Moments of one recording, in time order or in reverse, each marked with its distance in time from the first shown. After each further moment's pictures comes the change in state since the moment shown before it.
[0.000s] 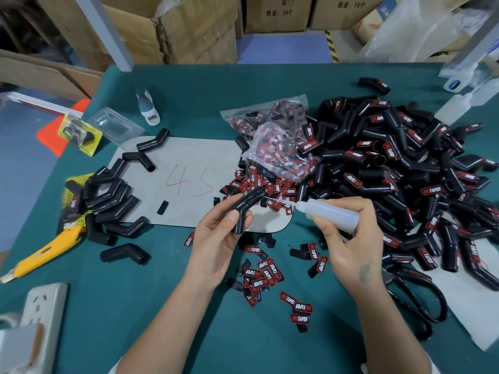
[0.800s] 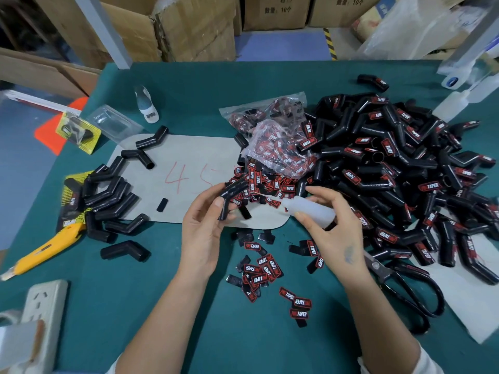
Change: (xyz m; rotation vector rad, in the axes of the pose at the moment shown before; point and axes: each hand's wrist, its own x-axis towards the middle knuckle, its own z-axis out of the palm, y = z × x) left_hand 0.010 0.004 -0.011 0.152 0.116 0.193; right_hand 0.006 0.027 0.013 -0.016 -0.114 0.098
